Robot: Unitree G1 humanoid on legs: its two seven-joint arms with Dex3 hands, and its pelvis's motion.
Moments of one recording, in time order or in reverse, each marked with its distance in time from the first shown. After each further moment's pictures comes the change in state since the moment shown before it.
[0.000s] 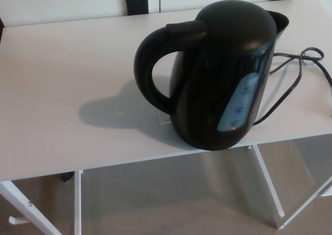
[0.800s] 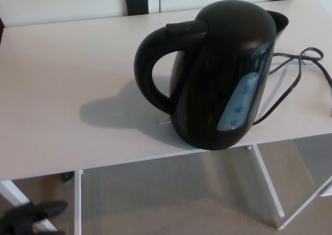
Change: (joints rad) left_arm 0.235 0.128 0.004 -0.779 -0.235 0.003 -0.198; right_arm -0.015 0.004 0.013 0.013 0.002 0.000 0.002
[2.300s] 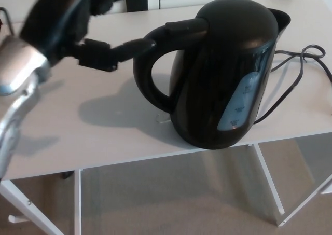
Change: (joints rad) left_arm -1.183 -0.003 -0.410 0.074 0.015 0.463 0.378; right_arm -0.050 -0.007 0.041 0.013 -0.044 0.000 -0.041
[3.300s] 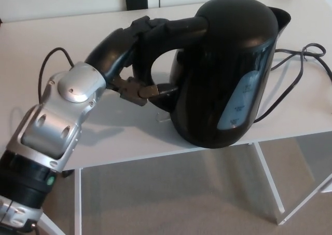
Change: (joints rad) left_arm -0.050 -0.181 -0.144 0.278 0.274 0.104 0.001; right_arm -0.003 -0.019 0.048 -0.003 -0.041 -0.002 -0.053
